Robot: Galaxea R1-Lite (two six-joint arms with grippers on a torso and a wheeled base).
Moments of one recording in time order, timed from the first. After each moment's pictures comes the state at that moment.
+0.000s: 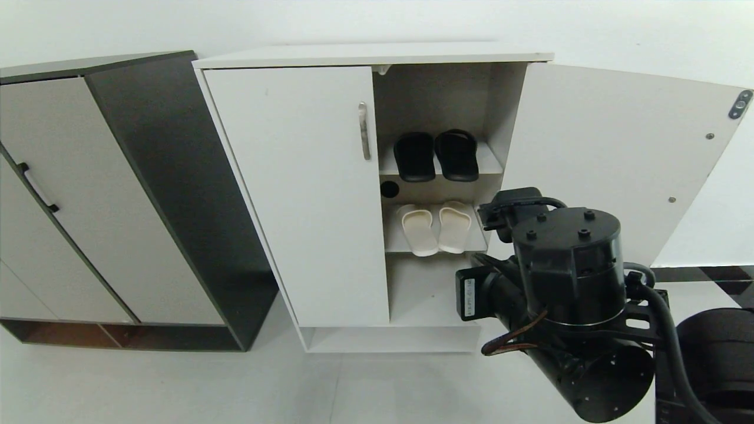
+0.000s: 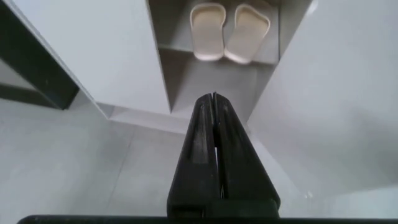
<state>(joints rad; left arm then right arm) 0.00 0.00 0.00 0.00 -0.04 0.01 0.99 1.70 -0.94 -0.47 -0.78 0.22</state>
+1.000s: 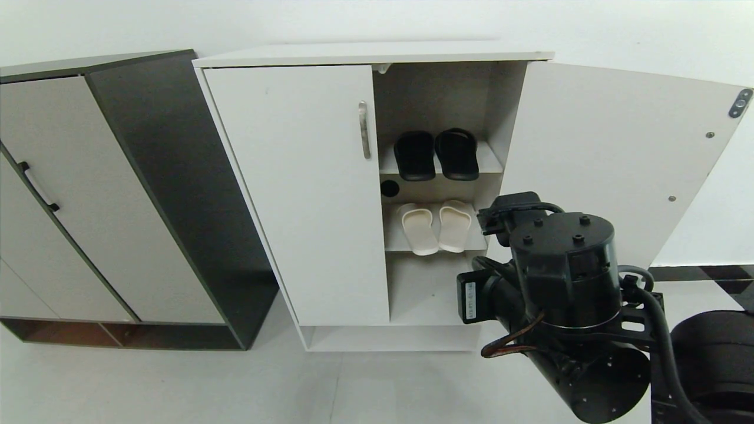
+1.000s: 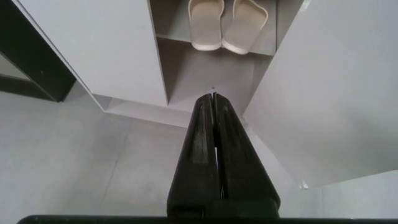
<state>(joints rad) 0.00 0.00 0.00 0.00 -0.04 0.01 0.98 1.71 -0.93 -0.47 -0.78 0.22</state>
